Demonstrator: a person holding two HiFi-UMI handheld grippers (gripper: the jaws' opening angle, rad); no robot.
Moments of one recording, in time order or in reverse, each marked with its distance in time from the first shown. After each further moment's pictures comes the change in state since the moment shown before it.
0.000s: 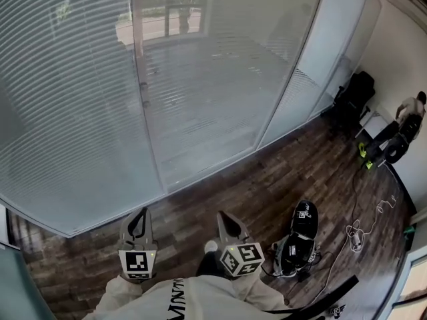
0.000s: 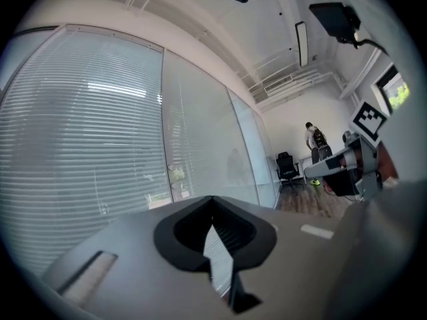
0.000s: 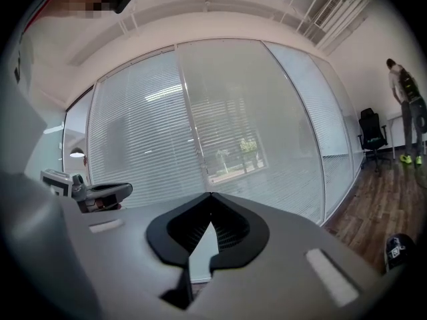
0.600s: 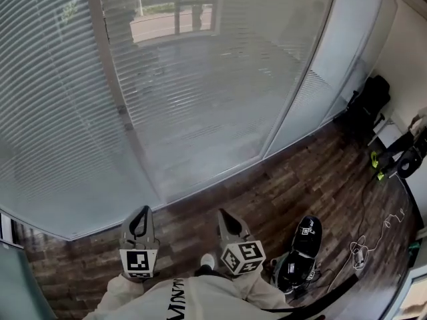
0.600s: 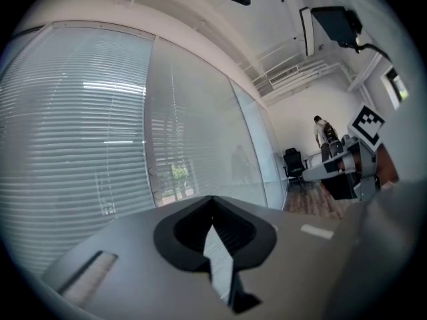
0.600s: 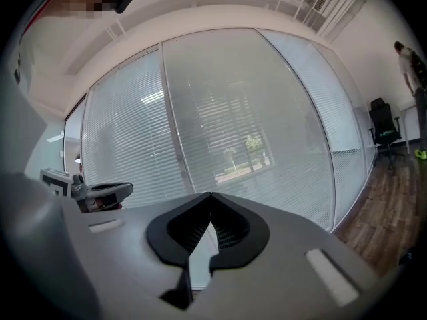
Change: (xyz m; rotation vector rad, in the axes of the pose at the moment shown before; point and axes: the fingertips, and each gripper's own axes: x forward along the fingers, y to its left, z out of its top) left arm 0.106 -0.020 0.020 0.021 0.038 0.042; right arm 0.075 -0.082 0.042 0.024 0.014 0.074
